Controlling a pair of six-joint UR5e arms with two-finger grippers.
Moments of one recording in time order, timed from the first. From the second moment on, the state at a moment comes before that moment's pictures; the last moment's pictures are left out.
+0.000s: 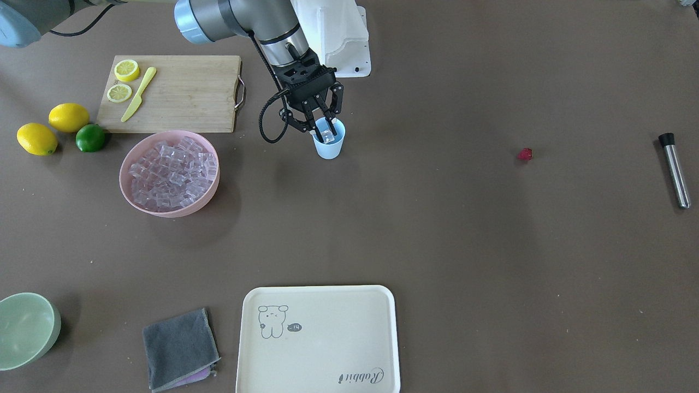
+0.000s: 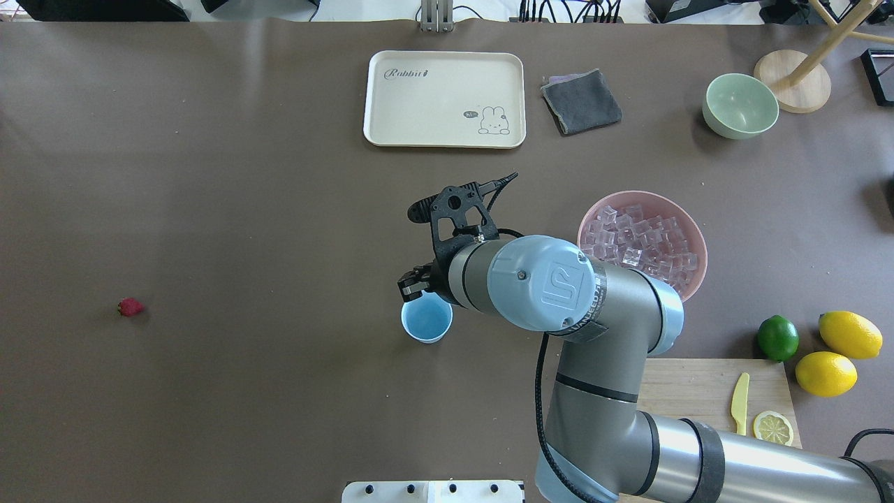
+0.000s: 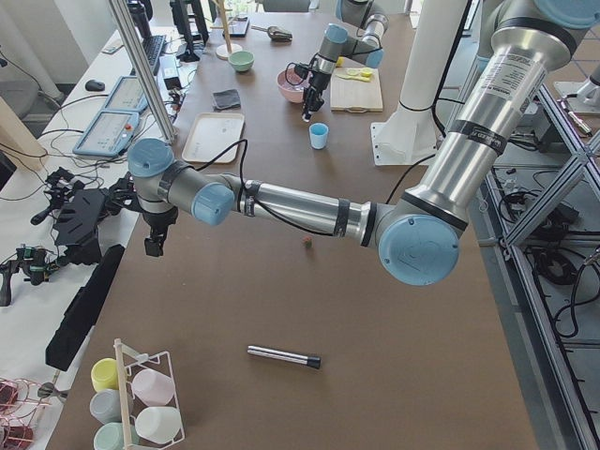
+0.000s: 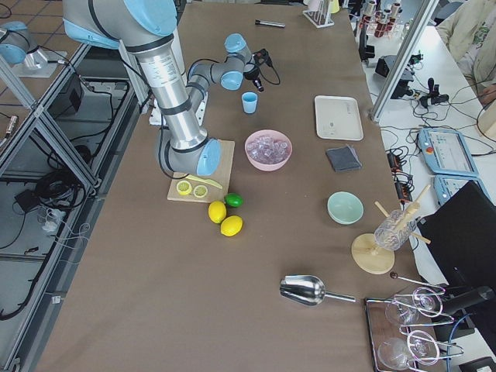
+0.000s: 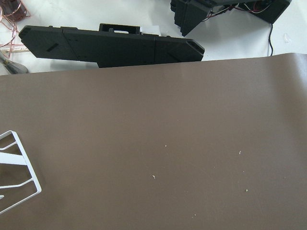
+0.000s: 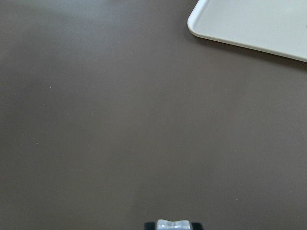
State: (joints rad) left arm -1.50 -2.02 -1.31 -1.85 -2.35 -0.30; right arm 0.37 -0.96 1.82 -1.27 1.56 0.94
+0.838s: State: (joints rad) left arm -1.51 -2.01 -1.32 -1.85 -2.35 -0.30; right arm 0.33 -0.98 1.82 -1.26 1.56 0.93
